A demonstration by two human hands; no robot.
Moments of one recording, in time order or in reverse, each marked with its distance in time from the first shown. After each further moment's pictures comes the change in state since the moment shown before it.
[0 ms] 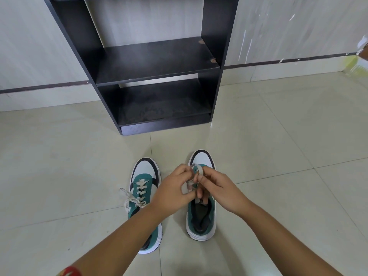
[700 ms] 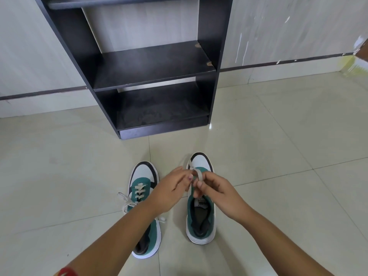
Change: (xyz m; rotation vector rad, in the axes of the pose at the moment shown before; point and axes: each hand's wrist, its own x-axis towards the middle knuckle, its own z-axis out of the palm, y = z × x) left_hand 0.011 0.003 -0.014 -0.126 -0.154 -0.079; right_hand -0.006 0.009 -0.003 0.118 0.025 -0.129
